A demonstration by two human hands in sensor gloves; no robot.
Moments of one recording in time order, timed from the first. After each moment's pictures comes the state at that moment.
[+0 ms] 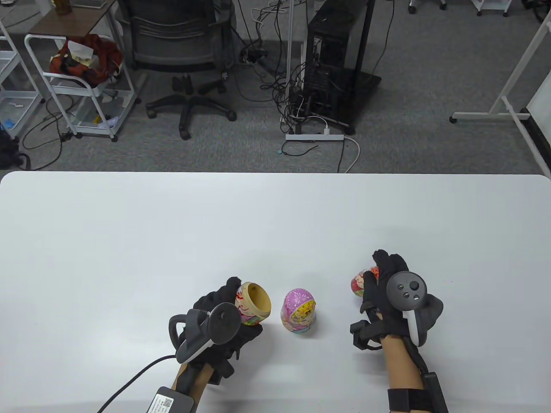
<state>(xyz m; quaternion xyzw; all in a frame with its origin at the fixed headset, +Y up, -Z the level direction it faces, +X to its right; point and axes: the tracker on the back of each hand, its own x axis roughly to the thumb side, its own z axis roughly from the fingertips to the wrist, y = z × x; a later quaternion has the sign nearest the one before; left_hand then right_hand) -0.150 -0.720 -0.282 0.05 -0.10 0.10 0.99 0.210 -0.700 -0.313 -0.13 -0.14 0.90 0.40</state>
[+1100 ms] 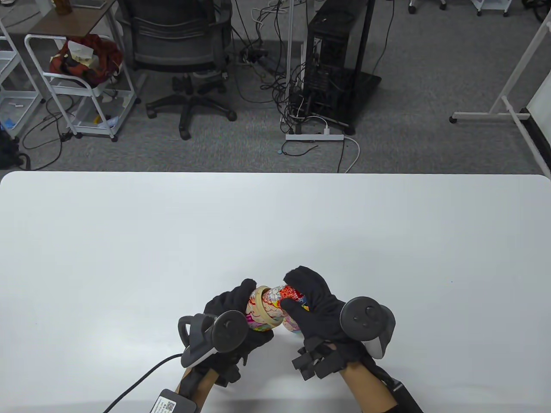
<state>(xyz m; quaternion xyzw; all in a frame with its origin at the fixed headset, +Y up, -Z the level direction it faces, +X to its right) -0.134 -0.710 -0.271 0.08 -0.15 0.14 0.97 0.094 -0.674 -0.273 0.16 -0.12 0.85 0.49</state>
